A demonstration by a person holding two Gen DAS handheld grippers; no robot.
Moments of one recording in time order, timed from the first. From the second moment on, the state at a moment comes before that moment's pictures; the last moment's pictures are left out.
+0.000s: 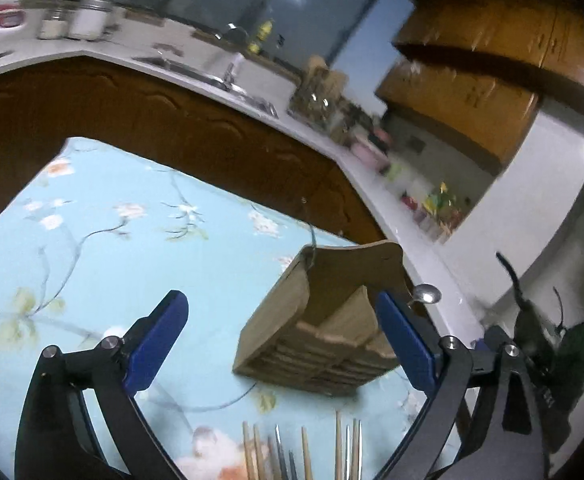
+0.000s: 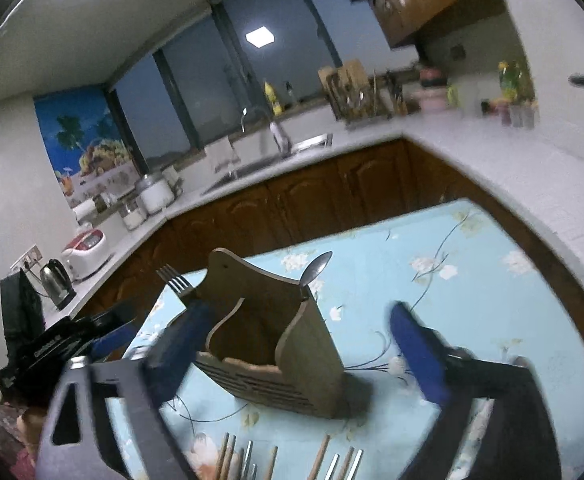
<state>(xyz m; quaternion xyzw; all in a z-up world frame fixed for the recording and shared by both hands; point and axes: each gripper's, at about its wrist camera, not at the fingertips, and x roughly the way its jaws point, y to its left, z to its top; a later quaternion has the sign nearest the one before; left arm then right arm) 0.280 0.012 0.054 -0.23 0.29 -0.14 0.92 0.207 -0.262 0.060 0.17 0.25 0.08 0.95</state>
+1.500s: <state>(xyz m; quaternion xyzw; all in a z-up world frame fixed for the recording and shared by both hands) 0.141 0.005 -0.015 -0.12 0.40 -0.08 0.91 0.083 -0.250 -0.016 0.16 0.35 0.05 0.92</state>
